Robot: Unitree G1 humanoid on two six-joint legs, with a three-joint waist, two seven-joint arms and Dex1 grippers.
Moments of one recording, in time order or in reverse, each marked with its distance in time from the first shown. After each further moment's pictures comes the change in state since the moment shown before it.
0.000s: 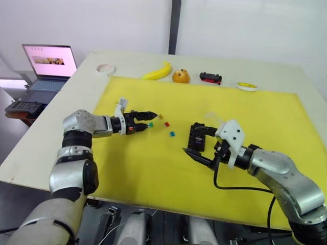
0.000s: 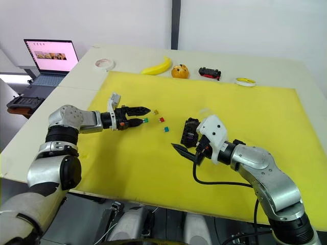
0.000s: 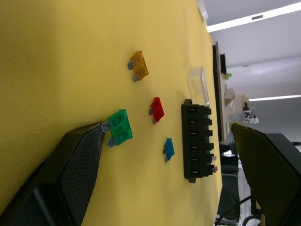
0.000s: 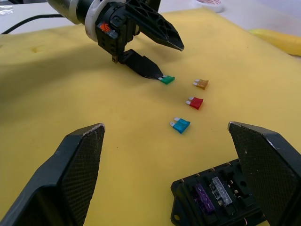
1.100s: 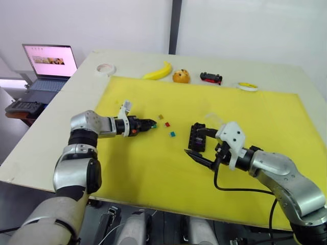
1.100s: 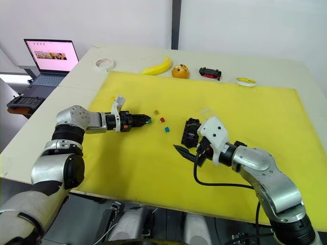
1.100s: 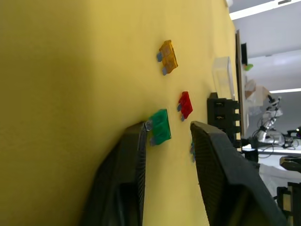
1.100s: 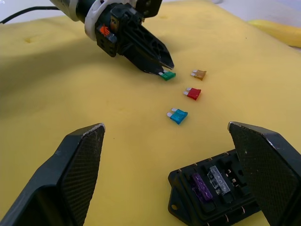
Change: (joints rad) left arm -0.020 -0.027 -0.054 0.047 0.103 -0.051 -0.045; right arm 0.020 -0.010 -0.002 0.000 -0.016 0.001 0.001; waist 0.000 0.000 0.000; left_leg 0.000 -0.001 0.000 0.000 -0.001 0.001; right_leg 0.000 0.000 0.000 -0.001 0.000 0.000
